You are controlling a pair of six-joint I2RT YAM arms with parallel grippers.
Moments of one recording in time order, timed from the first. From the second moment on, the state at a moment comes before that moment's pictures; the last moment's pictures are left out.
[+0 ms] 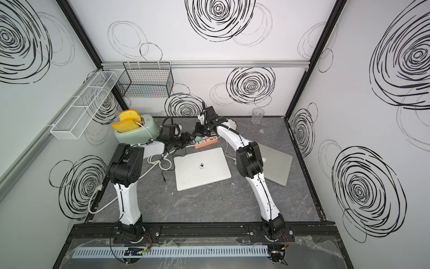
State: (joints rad) left arm -0.21 2.08 1.27 0.11 0.47 -0.78; right arm 0.55 2.46 2.31 -0.68 -0.54 0.64
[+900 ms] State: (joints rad) left arm -0.22 2.10 1.29 0.12 0.46 -0.76; right arm 0.53 2.46 2.31 -0.68 -0.54 0.63
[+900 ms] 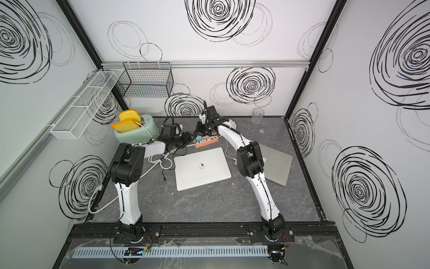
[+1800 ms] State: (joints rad) left arm -0.22 2.10 1.32 0.06 0.45 -0.74; right arm 0.53 2.45 2.30 -0.68 -0.53 0.59
